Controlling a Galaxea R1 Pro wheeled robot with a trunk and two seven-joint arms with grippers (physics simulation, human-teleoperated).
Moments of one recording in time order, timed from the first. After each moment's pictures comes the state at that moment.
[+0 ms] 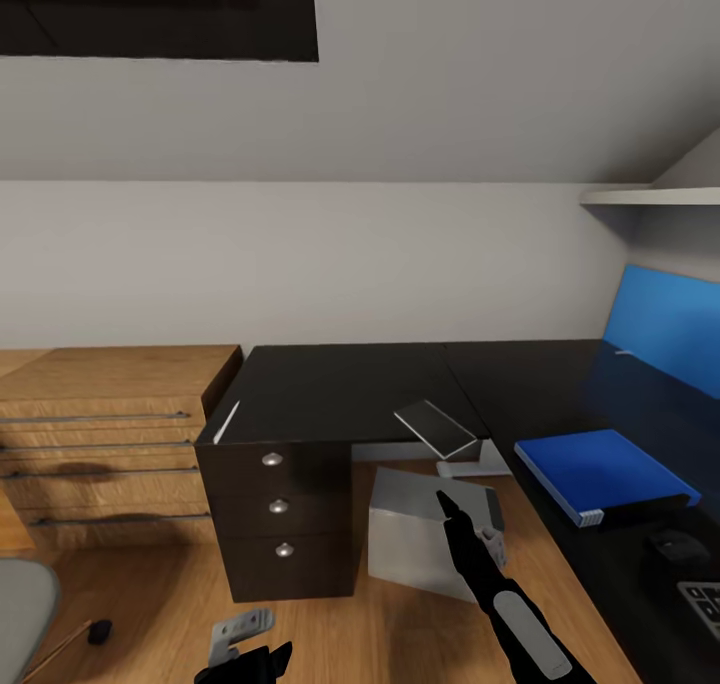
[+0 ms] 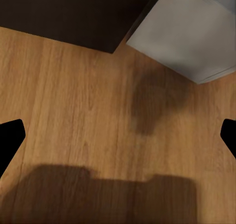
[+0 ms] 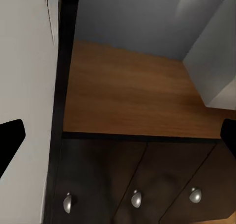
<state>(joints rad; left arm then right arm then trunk) 0.13 0.04 -0.23 -1.56 0.61 0.60 0.33 -0.35 -0.03 0.22 -0.81 -1.45 -0.01 0.22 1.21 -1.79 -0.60</state>
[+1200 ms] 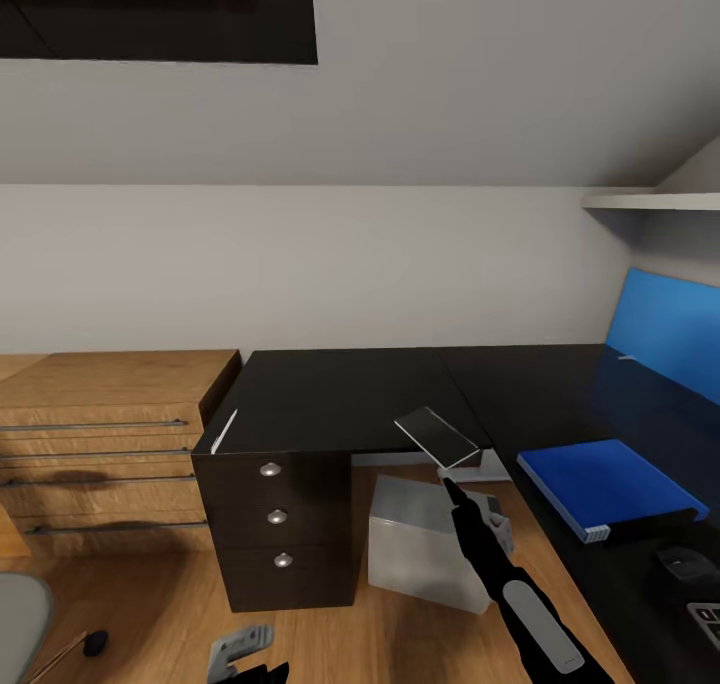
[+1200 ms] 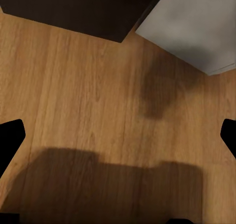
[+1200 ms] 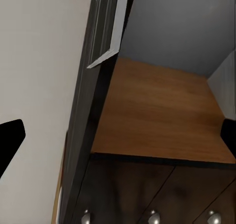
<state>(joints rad) 0.13 0.04 -0.22 -1.48 0.61 0.60 0.33 -0.35 -0.07 0.23 -0.88 -1.45 -0.01 0.22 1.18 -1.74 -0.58</state>
